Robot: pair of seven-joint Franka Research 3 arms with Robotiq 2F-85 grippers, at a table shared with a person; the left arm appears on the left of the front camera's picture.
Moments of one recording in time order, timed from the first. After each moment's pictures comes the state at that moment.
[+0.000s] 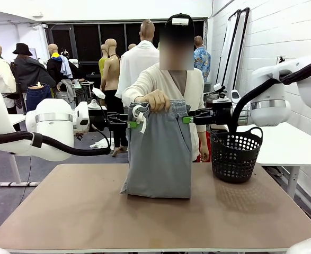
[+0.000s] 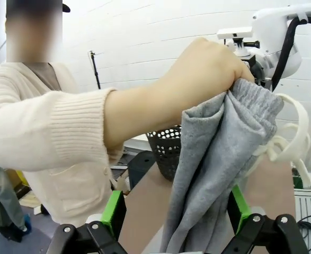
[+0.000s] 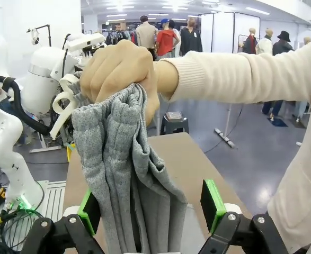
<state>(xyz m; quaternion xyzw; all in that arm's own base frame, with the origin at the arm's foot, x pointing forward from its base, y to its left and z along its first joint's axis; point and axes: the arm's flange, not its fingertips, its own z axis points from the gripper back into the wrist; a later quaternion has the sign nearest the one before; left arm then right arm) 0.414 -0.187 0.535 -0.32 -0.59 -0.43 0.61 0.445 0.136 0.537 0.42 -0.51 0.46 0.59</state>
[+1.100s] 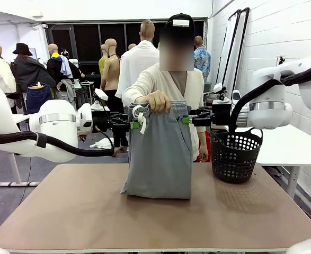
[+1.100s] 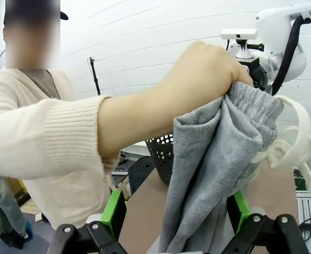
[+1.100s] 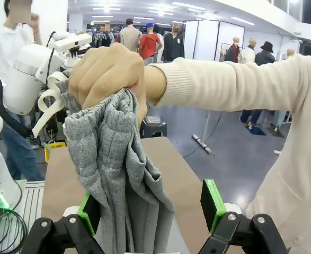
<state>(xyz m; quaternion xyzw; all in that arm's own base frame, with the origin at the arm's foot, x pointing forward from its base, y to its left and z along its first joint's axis) 0.414 -0.199 0.529 -0.33 -0.59 -0.44 0.59 0.436 0.138 0.533 0.38 -0.56 0.45 0.58</state>
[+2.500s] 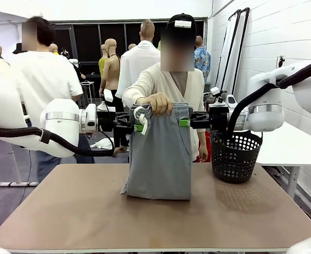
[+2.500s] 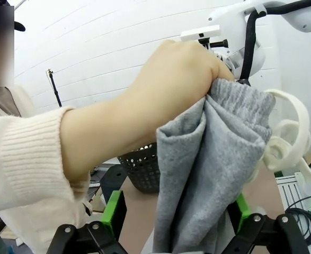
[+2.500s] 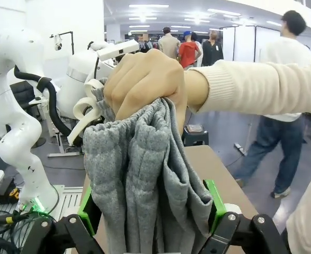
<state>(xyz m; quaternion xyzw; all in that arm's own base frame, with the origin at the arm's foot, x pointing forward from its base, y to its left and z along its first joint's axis) 0.442 -0.217 0.525 -0.37 -0.55 -0.51 0.54 0.440 0.153 0.522 0.47 -0.51 0.47 0.55</state>
